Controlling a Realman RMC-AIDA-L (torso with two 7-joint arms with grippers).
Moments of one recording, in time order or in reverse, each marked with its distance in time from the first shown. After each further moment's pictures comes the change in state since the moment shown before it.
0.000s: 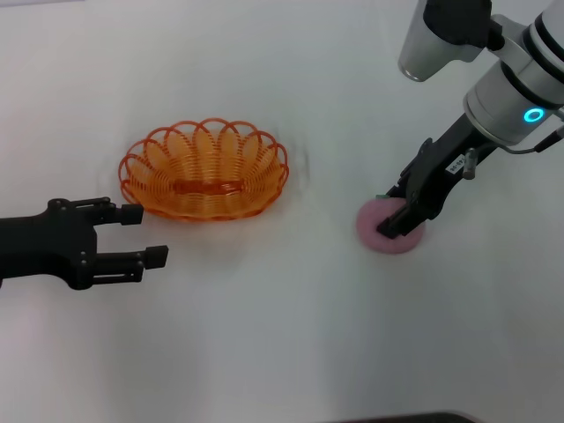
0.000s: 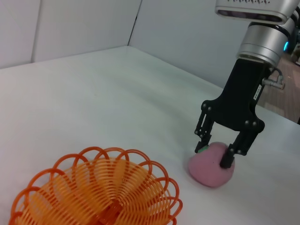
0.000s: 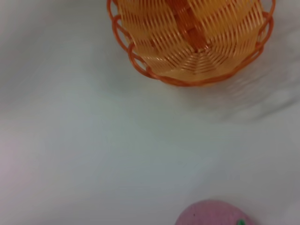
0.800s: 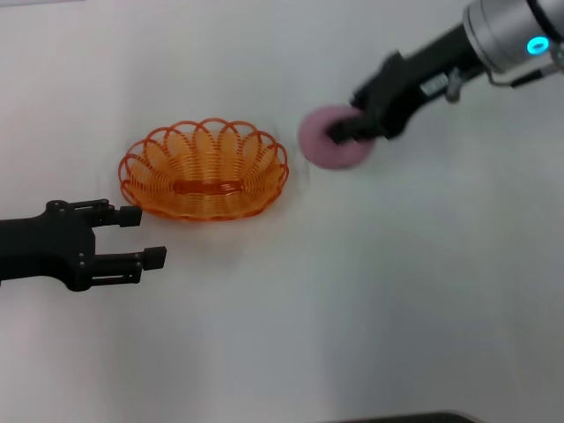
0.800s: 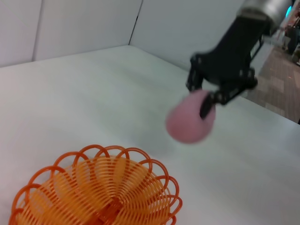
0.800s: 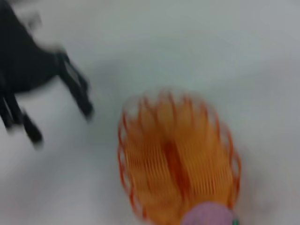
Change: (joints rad) left arm 0.004 0.002 0.000 0.000 0.000 0.001 -0.003; right arm -0.012 -0.010 0.144 -0.128 0.232 -0.012 -0.117
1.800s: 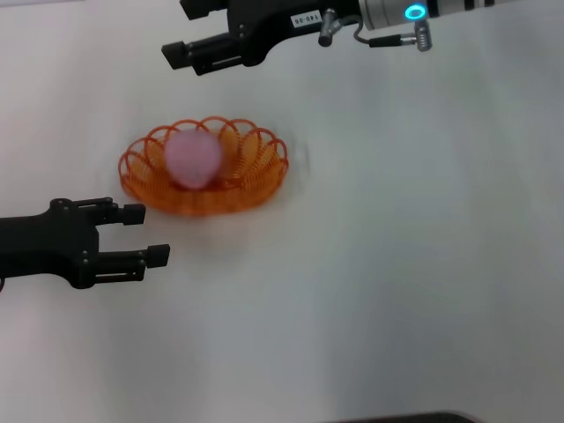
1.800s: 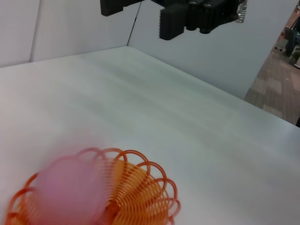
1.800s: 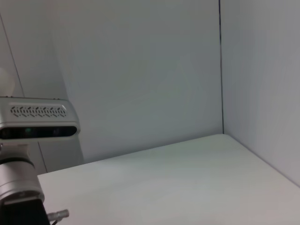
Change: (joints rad) left arm -0.008 -0.001 -0.001 -0.009 0.000 -0.002 -0.003; right arm 0.075 0.019 -0.098 0.294 0.562 0.305 -0.311
